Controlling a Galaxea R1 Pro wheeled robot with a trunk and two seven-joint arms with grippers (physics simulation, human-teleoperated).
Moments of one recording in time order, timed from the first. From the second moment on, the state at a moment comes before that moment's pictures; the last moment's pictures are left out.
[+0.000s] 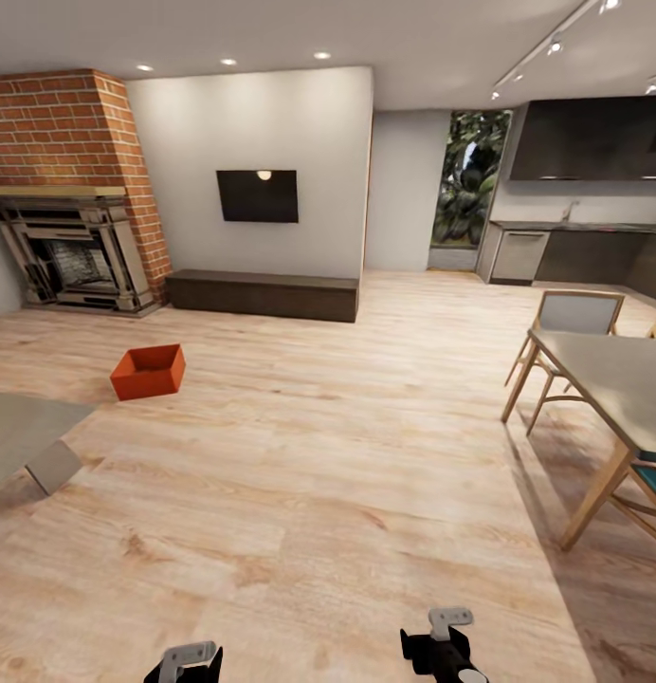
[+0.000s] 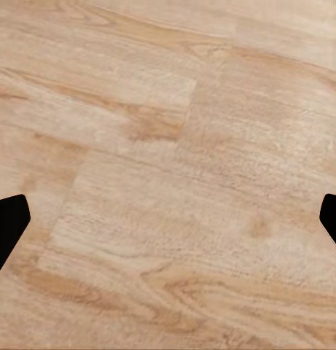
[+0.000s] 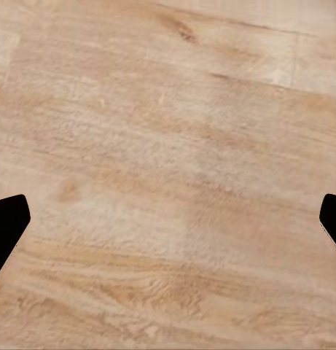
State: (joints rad) left arm -0.22 -0.01 0.20 -0.44 -0.05 -0.31 -0.09; right arm -0.46 0.05 0.05 -0.16 0.00 -0.20 -0.05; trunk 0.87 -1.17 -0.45
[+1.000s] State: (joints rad) left arm -0.22 -0.01 0.20 -0.44 -0.05 -0.31 -0.09; right arm -0.46 0.05 0.05 -0.16 0.00 -0.20 -0.05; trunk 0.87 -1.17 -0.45
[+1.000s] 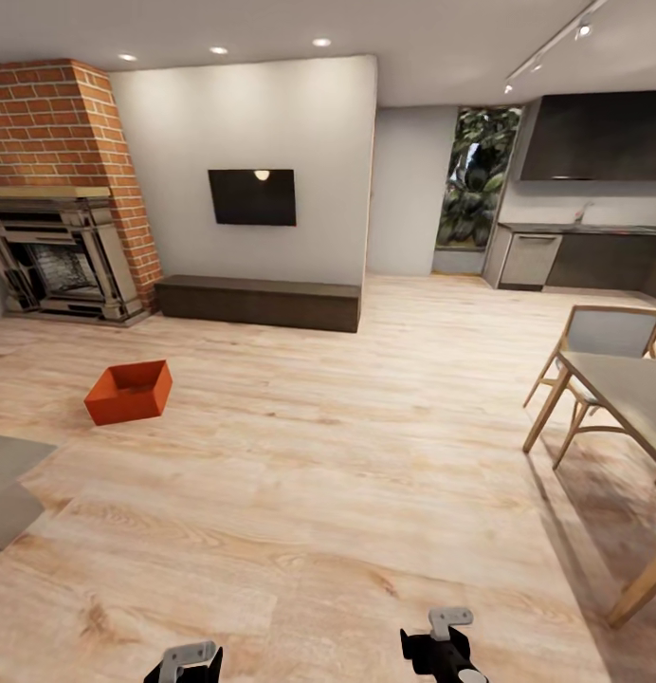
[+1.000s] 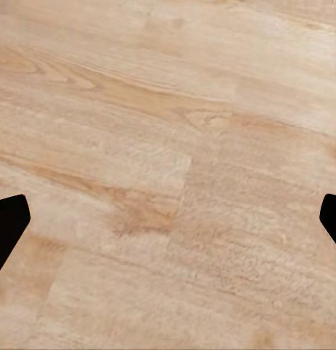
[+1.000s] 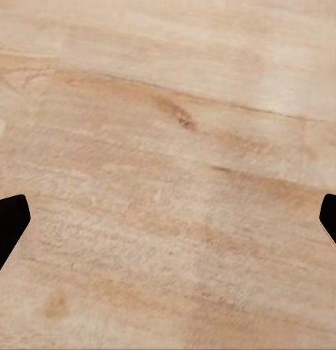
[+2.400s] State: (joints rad) left arm -0.22 -0.01 0.20 -0.44 -0.05 -0.31 -0.09; right arm -0.56 0.12 0.06 -0.13 0.01 -0.16 -0.10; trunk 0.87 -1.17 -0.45
